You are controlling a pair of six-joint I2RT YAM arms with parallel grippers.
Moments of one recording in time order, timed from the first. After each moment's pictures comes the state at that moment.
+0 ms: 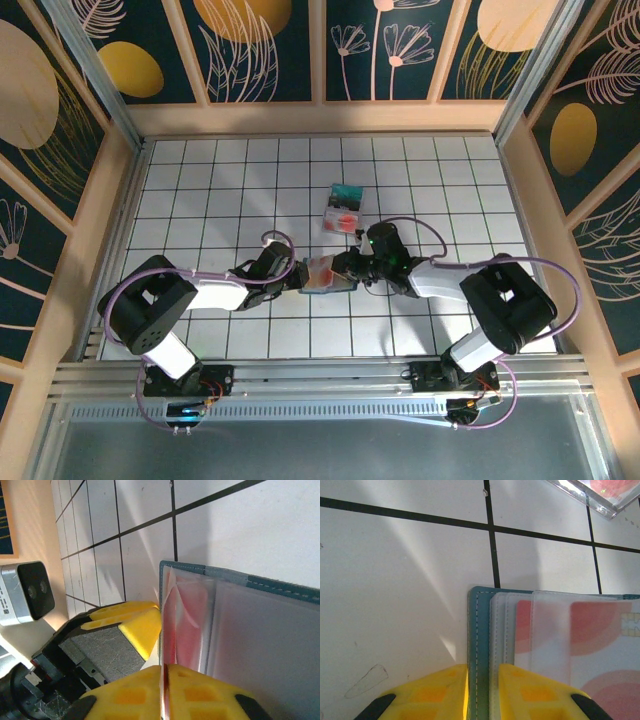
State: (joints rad) left arm -0.77 1.63 0.55 0.29 0.00 -0.83; right arm 0.64 1.53 0.56 0.30 -0.50 1.02
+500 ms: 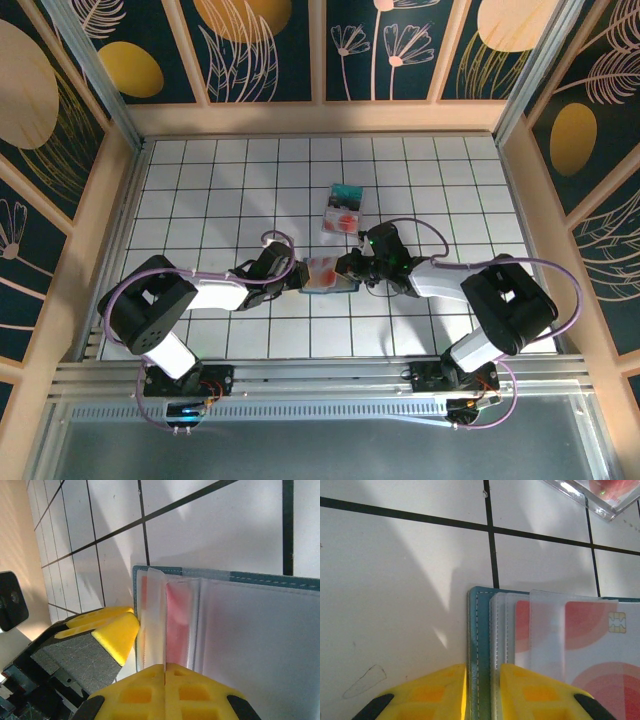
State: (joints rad) left arm -0.77 1.62 0.55 0.29 -0.01 -0.84; right arm 0.64 1.53 0.57 0.22 -0.44 1.00
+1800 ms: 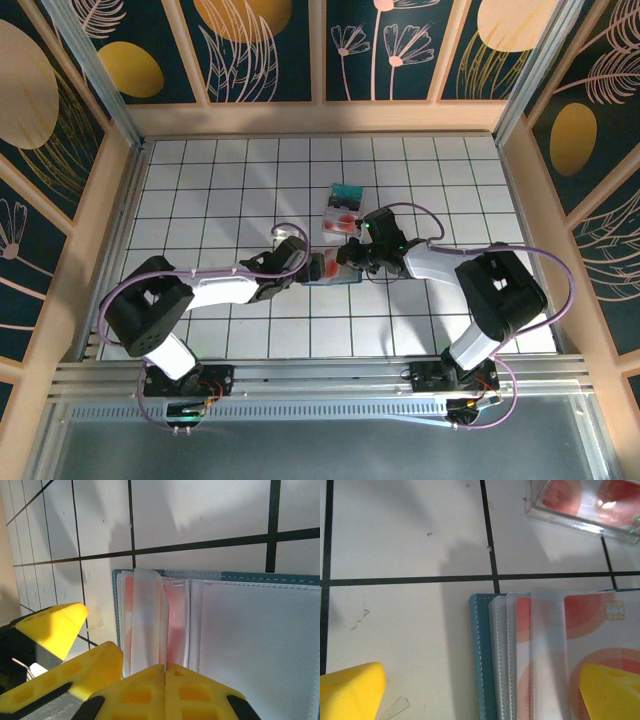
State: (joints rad) left arm -0.84 1.65 0.73 0.03 -0.28 -0.74; right arm 0.58 1.61 0.73 0.04 -0.45 0.82
